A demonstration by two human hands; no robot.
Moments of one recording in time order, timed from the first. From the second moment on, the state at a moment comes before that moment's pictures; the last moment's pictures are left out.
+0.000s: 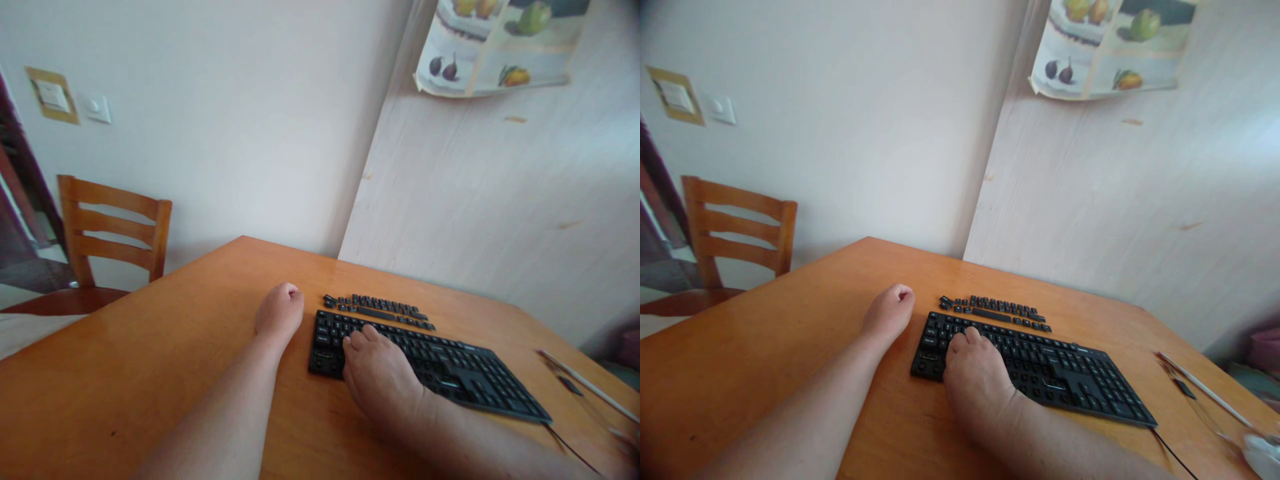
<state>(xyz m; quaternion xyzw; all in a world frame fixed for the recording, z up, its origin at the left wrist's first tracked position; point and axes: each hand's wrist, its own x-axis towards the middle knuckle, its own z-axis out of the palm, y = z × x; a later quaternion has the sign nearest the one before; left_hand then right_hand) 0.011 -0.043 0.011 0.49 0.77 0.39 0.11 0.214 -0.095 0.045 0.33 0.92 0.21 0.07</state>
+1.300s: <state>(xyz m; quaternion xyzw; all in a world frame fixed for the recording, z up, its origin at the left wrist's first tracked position) 0.011 -0.044 0.011 0.49 0.77 0.38 0.10 0.236 -0.091 0.050 0.37 0.92 0.07 -0.09</state>
